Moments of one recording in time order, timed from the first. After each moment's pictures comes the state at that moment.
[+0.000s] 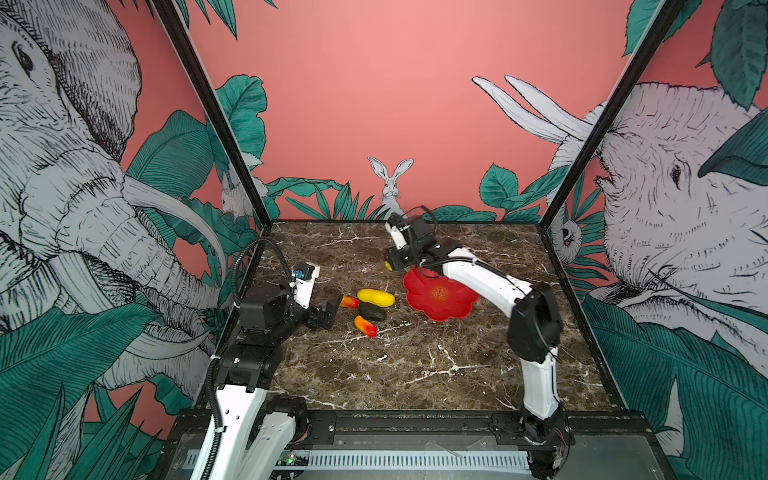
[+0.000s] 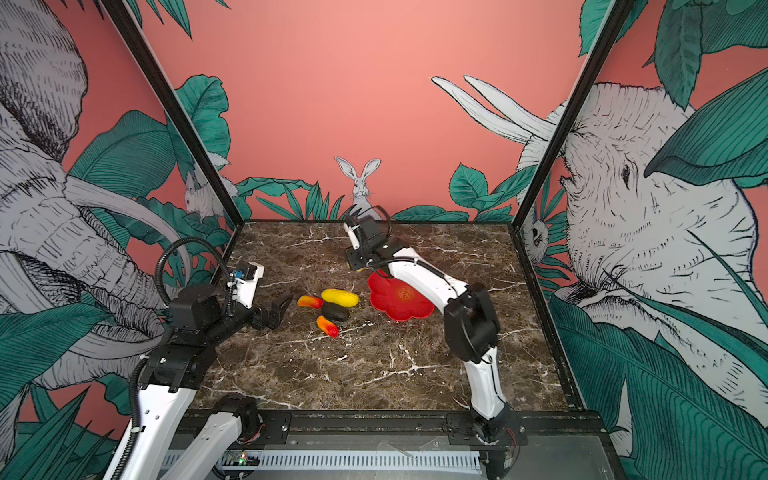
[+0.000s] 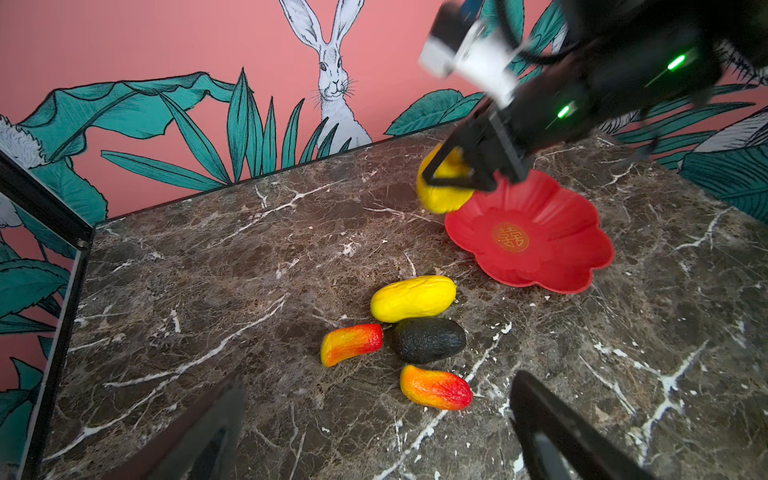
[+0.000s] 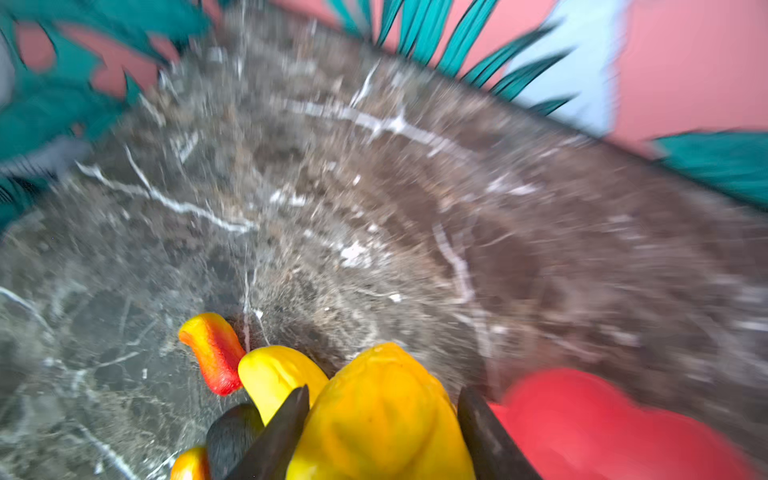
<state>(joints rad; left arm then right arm) -0.14 0.65 0.82 -0.60 0.34 0.15 0.67 1.93 1.77 -0.51 0.00 0.12</state>
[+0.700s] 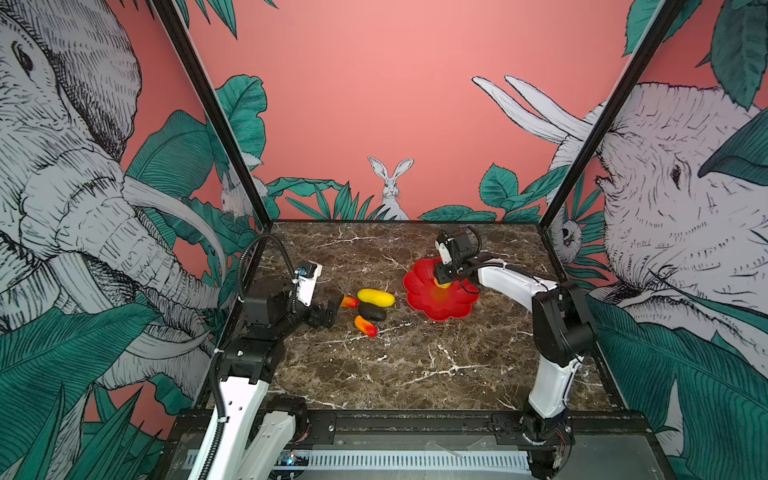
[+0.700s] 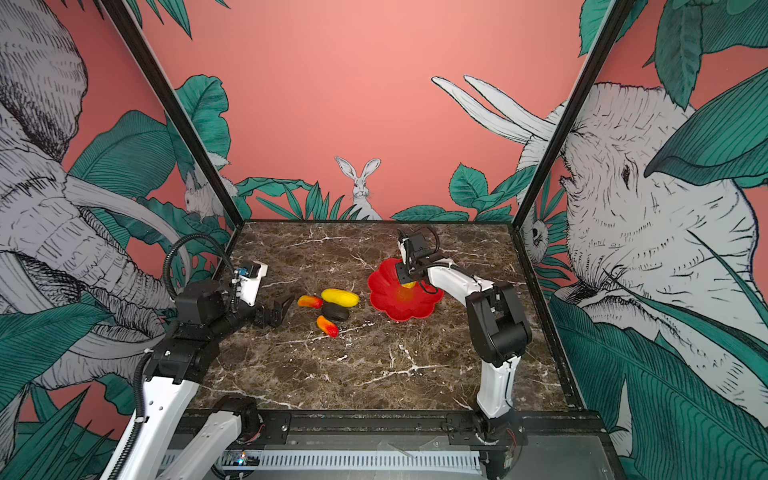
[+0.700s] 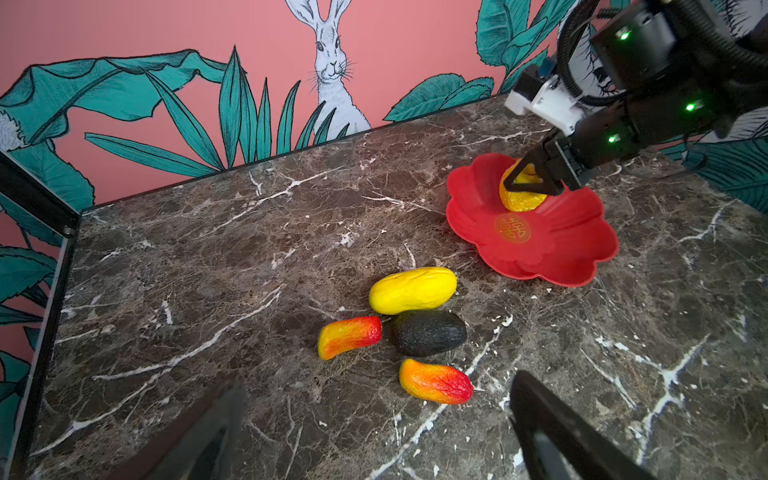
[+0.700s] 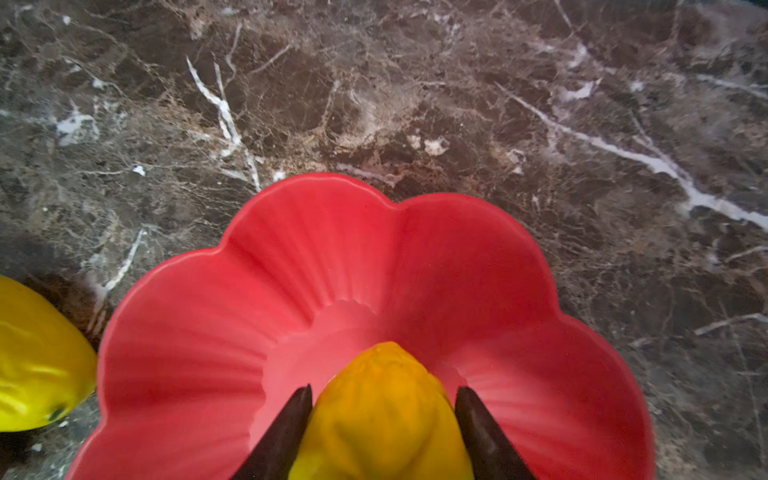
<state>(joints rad) -0.14 0.69 0.82 -0.60 0.34 0.15 0.45 1.90 1.36 -0.40 0.01 0.07</state>
